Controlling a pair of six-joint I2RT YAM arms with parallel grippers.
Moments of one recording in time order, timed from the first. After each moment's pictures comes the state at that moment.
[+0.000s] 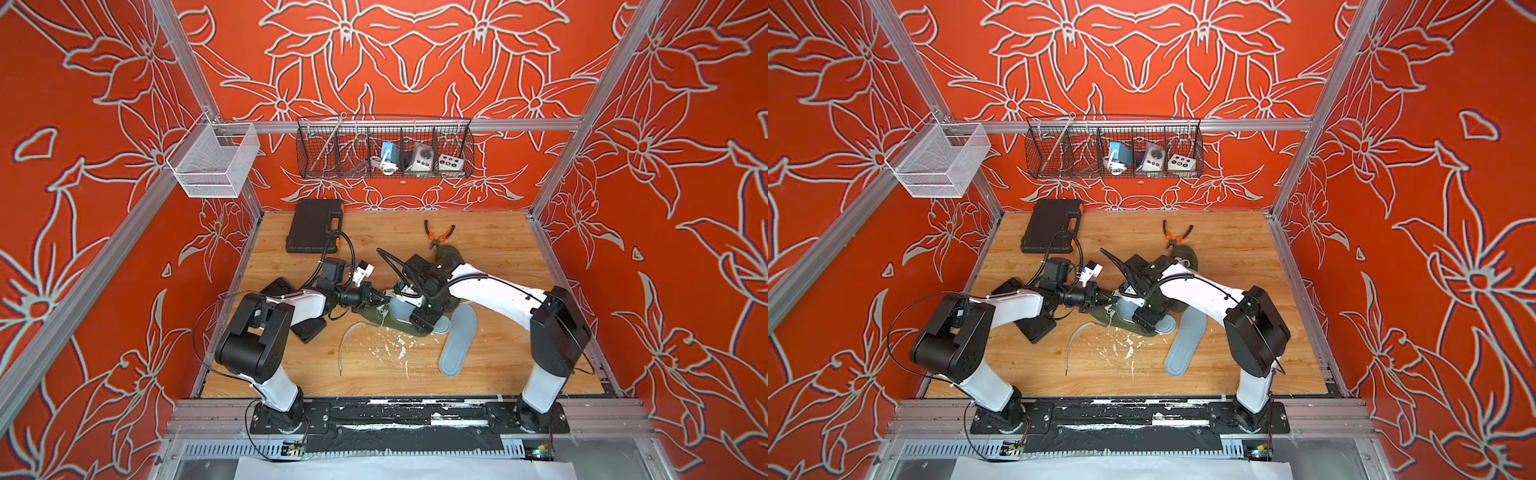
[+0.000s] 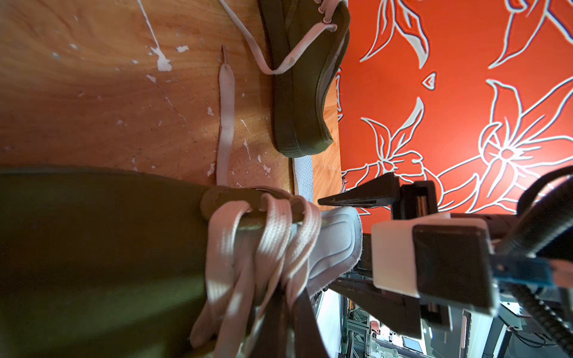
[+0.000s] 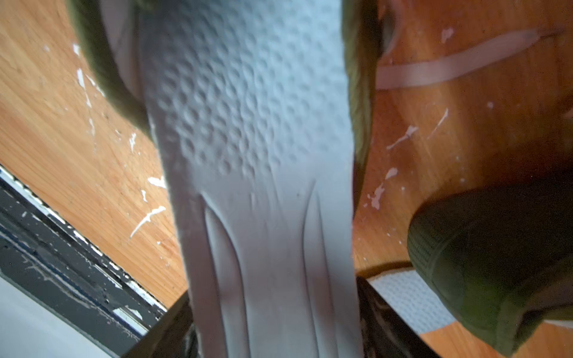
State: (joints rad) left arm -0.24 1.64 0.74 0.12 1.03 -0.66; right arm 0.82 1.77 1.38 -1.13 -0.08 -0.18
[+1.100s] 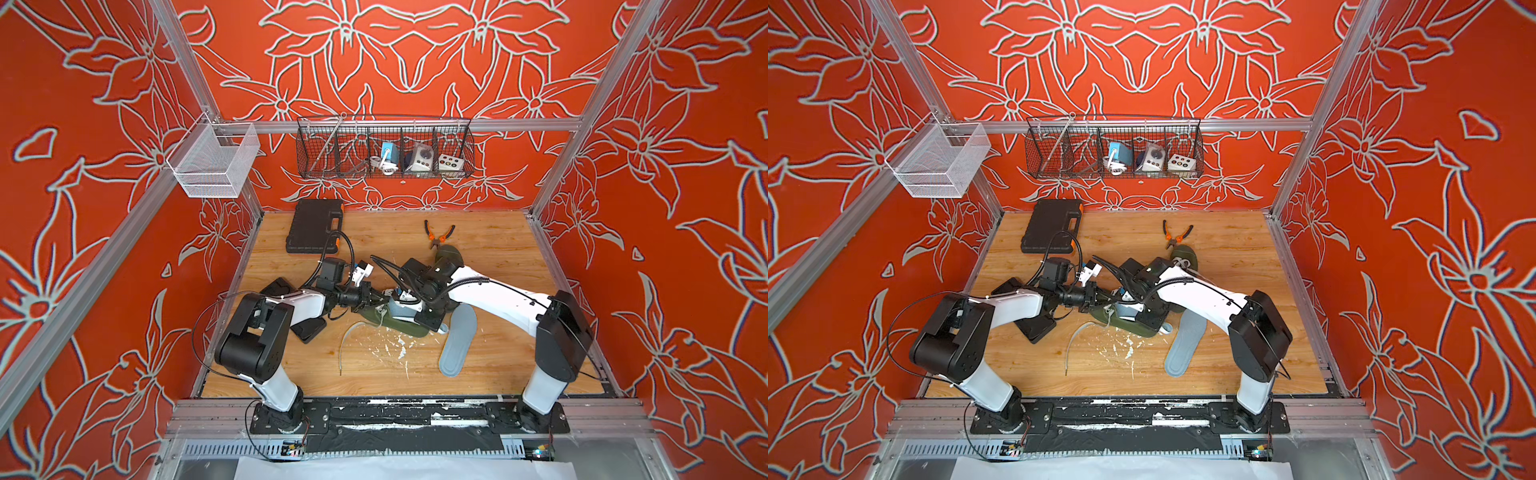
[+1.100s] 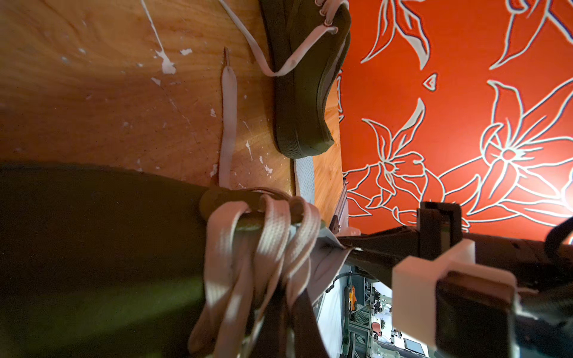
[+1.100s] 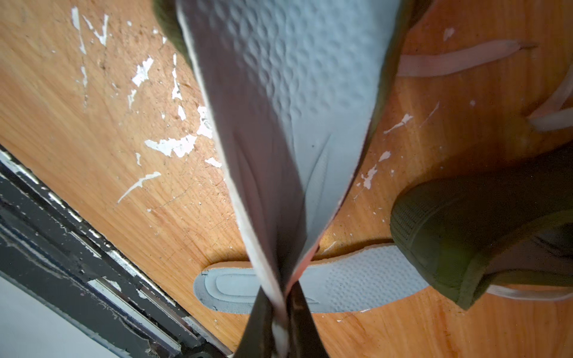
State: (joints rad) left arm -0.24 1.64 0.74 0.12 1.03 -0.65; right arm 0.87 1.78 1.44 -1.21 0.00 -0.26
